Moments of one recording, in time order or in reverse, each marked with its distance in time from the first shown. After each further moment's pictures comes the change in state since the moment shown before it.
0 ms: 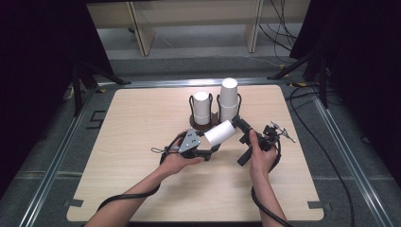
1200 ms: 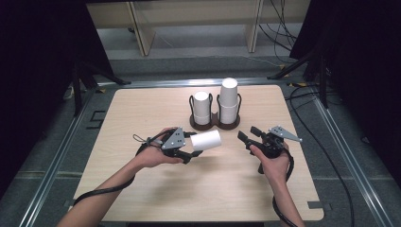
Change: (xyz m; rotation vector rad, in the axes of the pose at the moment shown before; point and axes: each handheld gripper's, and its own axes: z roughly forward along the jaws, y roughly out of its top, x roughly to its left) left arm 0.032 0.018 -0.050 0.234 -0.182 0.195; right arm -0.015 0.006 -0.028 0.204 -0.132 -0.570
